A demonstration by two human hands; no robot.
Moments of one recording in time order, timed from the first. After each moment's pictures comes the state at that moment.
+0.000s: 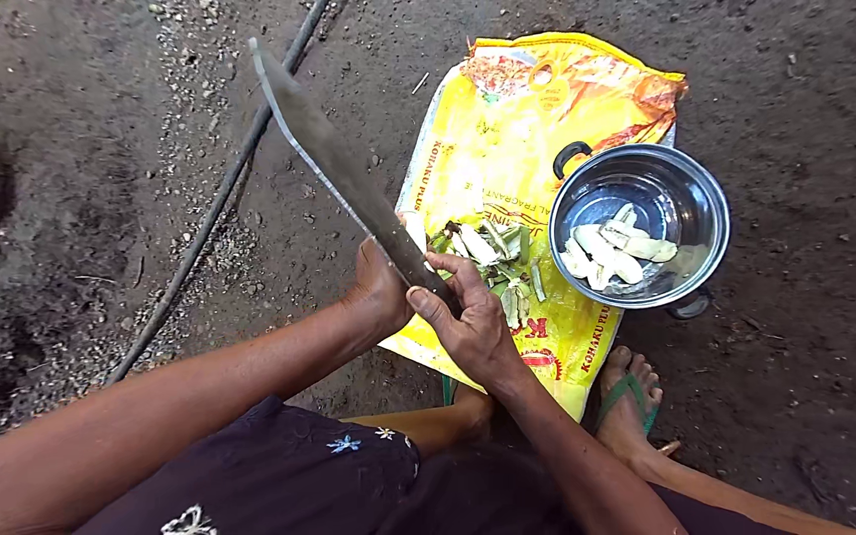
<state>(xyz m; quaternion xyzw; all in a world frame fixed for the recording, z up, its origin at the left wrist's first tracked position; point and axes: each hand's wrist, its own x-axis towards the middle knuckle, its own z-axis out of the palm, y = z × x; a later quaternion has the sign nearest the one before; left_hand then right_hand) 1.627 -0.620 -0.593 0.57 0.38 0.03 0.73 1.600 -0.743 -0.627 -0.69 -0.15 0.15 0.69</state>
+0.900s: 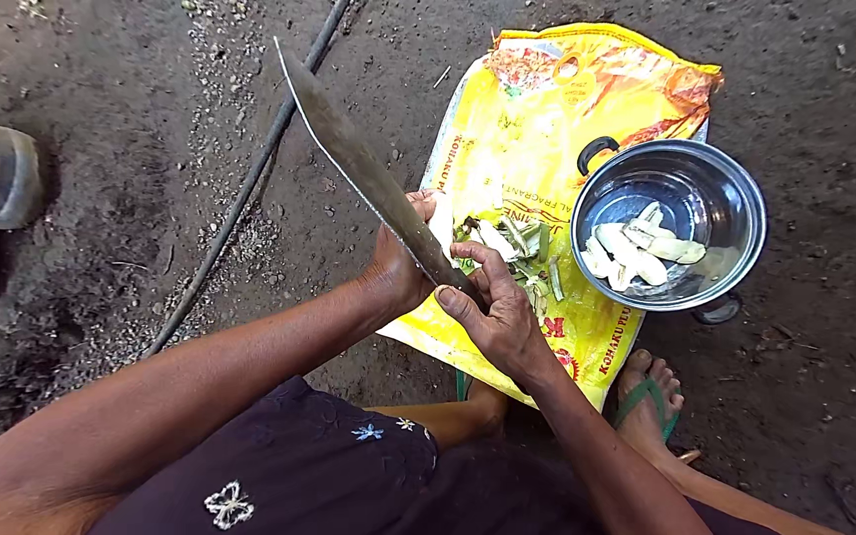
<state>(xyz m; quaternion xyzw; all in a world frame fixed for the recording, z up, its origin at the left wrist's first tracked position) 1.636 -0.610 -0.590 0.58 0.31 -0.01 0.75 1.608 -0.750 -0.631 -0.67 -0.18 0.18 0.70</state>
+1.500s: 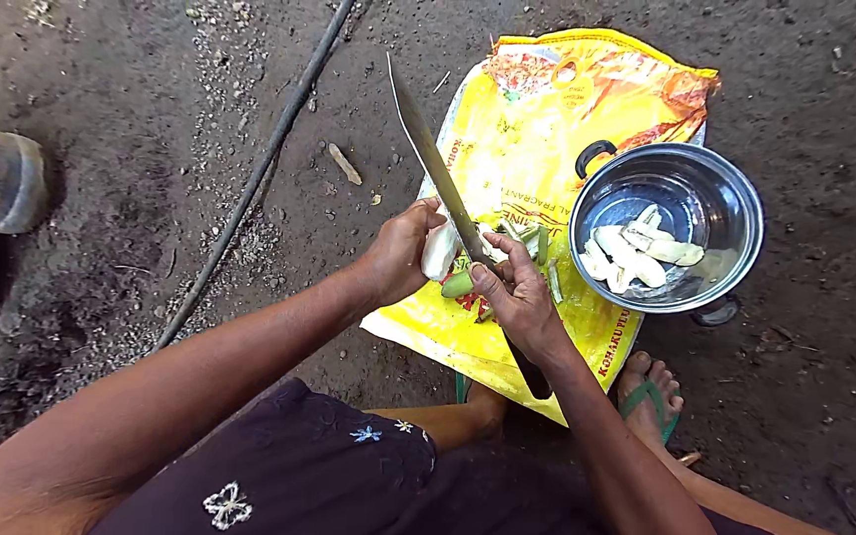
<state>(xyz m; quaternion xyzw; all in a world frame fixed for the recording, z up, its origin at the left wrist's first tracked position) 1.642 -0.587 -0.595 0.61 0.28 -0.16 0.72 1.627 -0.764 -0.648 -0.69 -0.09 0.25 0.68</state>
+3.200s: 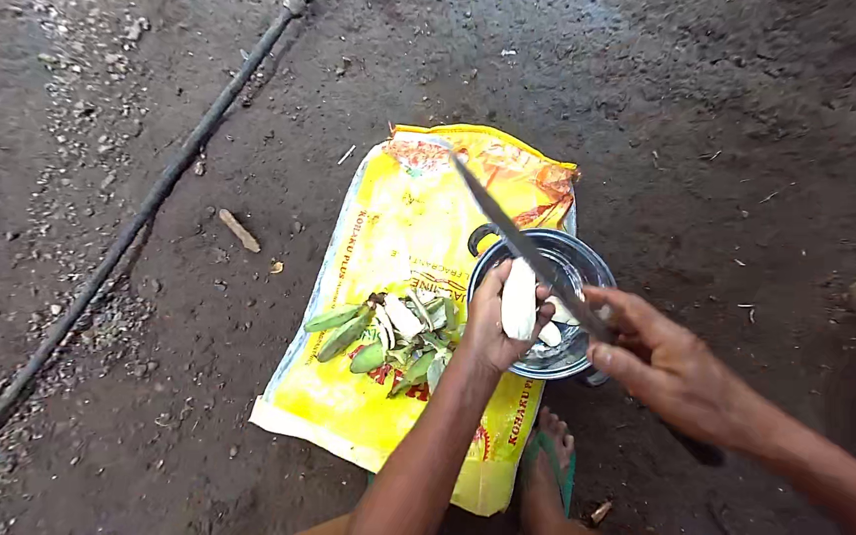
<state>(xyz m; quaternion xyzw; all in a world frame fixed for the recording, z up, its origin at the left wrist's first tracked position) 1.735 -0.791 -0.645 0.15 0.31 -0.17 0.92 1.728 -0.988 -0.591 -0.83 -0.17 0.25 0.46</state>
